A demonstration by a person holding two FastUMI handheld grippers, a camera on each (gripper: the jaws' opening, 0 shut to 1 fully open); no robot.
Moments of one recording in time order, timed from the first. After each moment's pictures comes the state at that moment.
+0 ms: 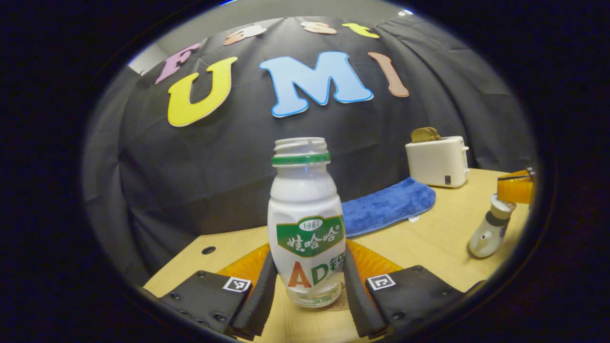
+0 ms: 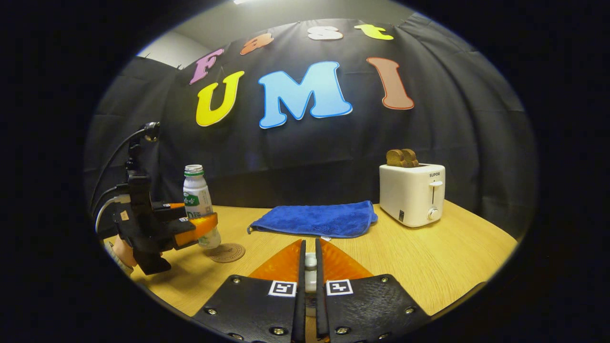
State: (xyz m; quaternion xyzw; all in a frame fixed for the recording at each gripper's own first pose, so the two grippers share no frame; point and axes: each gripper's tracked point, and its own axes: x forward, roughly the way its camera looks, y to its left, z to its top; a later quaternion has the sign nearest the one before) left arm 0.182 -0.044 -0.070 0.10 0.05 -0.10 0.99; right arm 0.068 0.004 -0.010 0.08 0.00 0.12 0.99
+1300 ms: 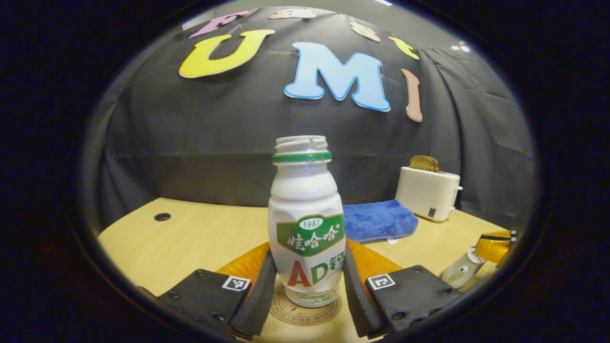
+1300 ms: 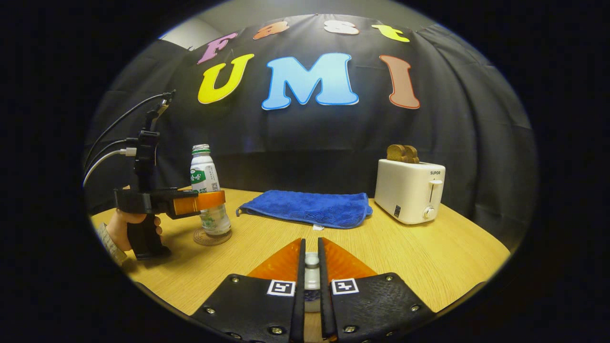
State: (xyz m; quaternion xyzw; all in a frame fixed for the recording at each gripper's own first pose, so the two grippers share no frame) left arm 0.171 -0.062 -0.100 -0.03 0.09 -0.15 0.98; right arm 0.075 0.001 -0.033 0.02 0.01 0.09 1.00
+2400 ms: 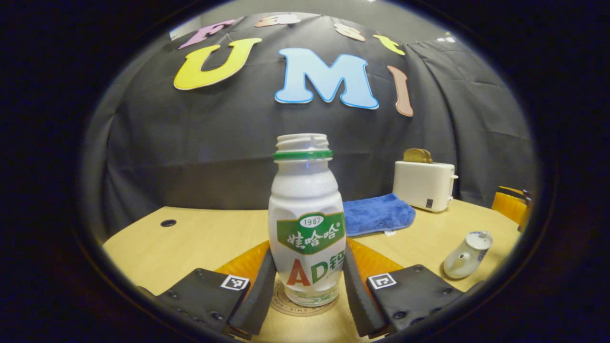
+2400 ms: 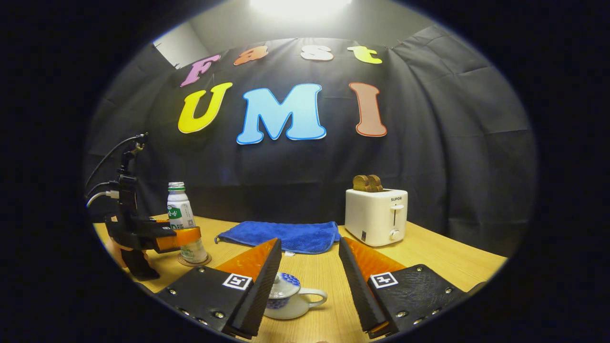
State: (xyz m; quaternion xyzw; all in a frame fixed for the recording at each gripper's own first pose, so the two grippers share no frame) left arm 0.151 -0.065 -0.103 0.00 0.07 -0.14 0.99; right arm 0.056 -0.046 0.006 0.06 -0.08 0.02 1.00
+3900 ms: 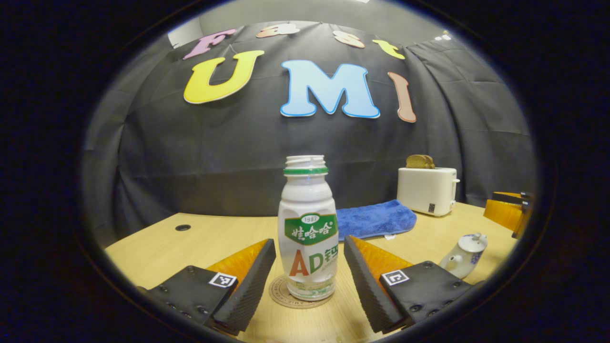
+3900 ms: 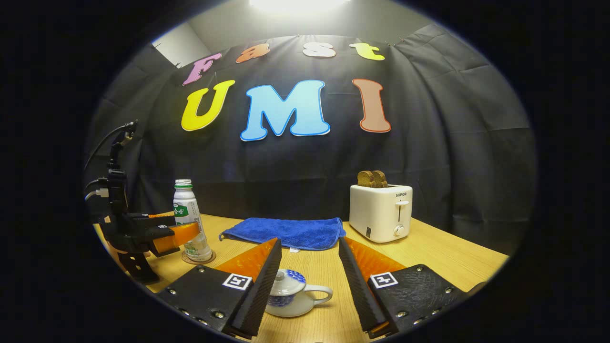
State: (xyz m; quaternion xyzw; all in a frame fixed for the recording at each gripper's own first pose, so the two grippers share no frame) left arm 0.118 -0.060 -0.086 0.01 0.04 -0.10 0.99; right arm 0.055 -0.039 0.002 0.06 -0.07 0.03 1.00
